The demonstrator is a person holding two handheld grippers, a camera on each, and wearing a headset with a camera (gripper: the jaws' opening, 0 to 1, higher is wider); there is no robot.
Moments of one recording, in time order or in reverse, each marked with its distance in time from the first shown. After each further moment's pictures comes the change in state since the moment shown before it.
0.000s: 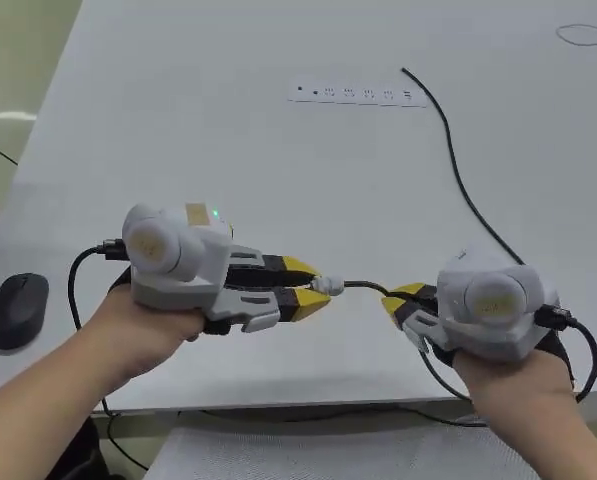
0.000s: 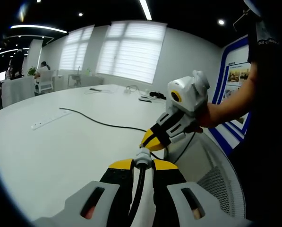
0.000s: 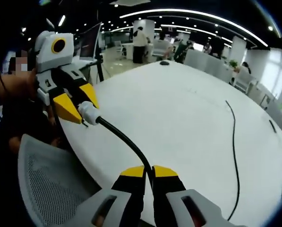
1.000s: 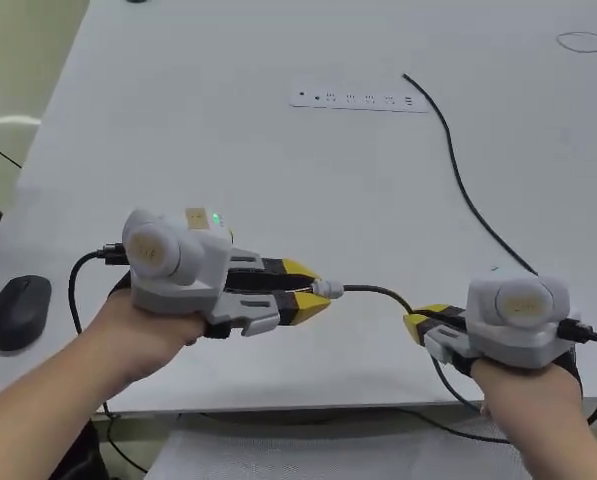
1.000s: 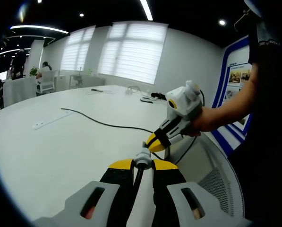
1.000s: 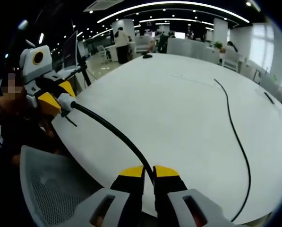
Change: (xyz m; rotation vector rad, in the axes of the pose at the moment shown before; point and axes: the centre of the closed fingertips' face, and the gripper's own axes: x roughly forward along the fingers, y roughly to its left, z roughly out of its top) left arm -0.003 0.002 0.001 -0.009 -0.011 0.016; right arm -0.006 -0.015 -0.027 0.166 0.017 -0.005
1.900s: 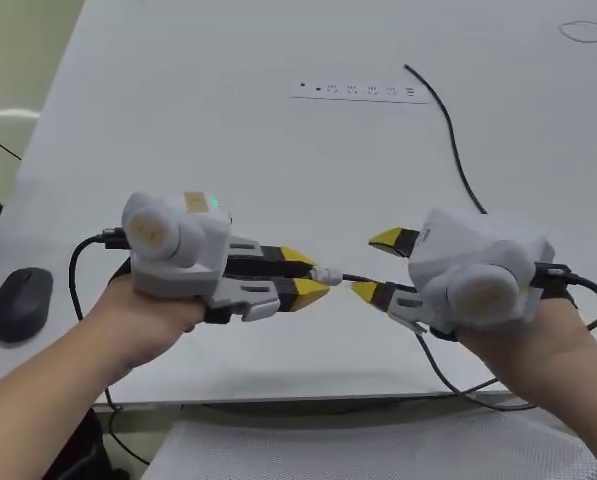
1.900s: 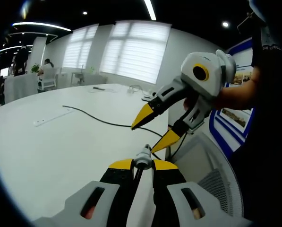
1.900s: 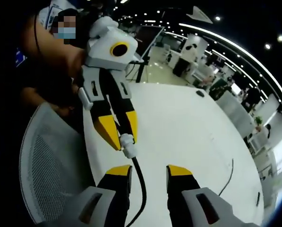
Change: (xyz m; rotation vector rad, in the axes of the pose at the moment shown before) left arm -0.001 0.003 0.001 -0.024 0.010 0.008; right arm -0.014 0.081 0.086 -0.728 -0.075 0.161
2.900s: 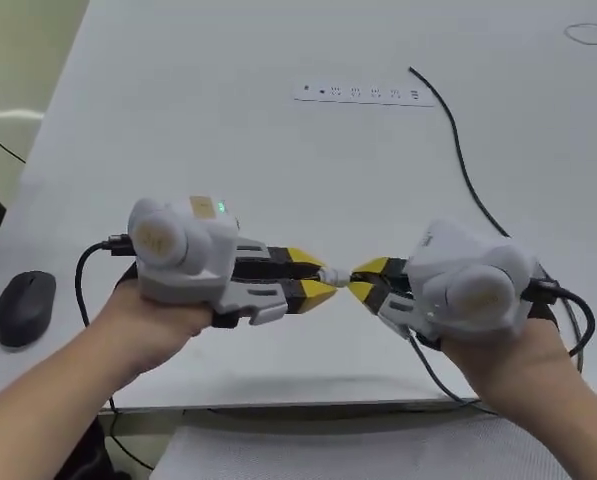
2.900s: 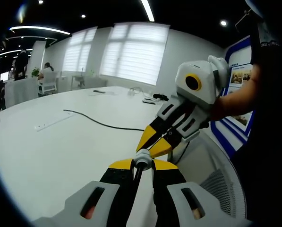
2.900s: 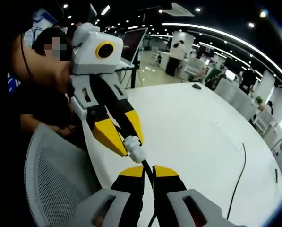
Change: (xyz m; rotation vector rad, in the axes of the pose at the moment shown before) left arm 0.002 0.003 0.007 0.033 -0.017 0.012; right arm 0.012 0.002 -0.008 0.244 -0.055 0.002
